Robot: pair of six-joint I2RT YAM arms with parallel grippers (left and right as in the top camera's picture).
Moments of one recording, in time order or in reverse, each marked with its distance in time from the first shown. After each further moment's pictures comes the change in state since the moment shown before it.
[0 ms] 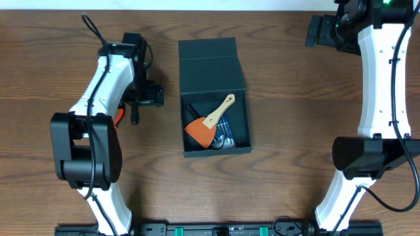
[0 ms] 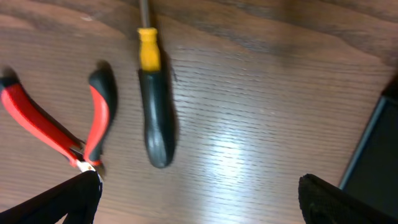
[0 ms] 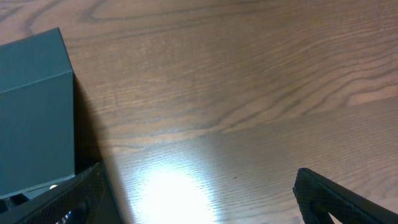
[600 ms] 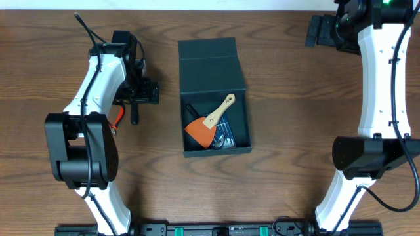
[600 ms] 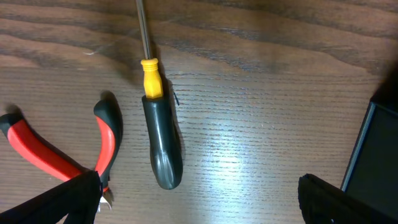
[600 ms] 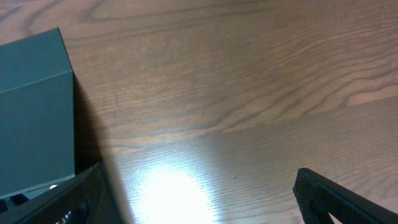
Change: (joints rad) left arm 0.040 0.003 0.000 0.049 0.060 0.095; right arm 0.000 0.000 0.000 0.000 0.000 0.000
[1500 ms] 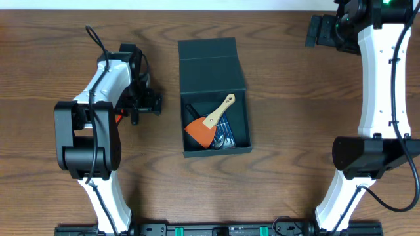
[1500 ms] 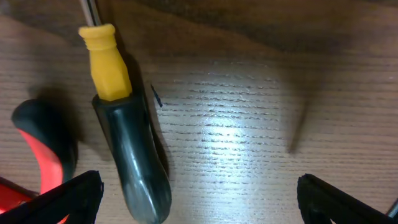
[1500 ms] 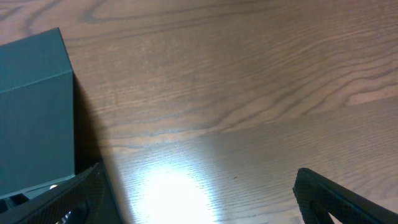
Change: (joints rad) left arm 0.000 0.085 -0.080 0.051 0.013 0.000; right arm 0.000 0.000 0.000 0.000 0.000 0.000
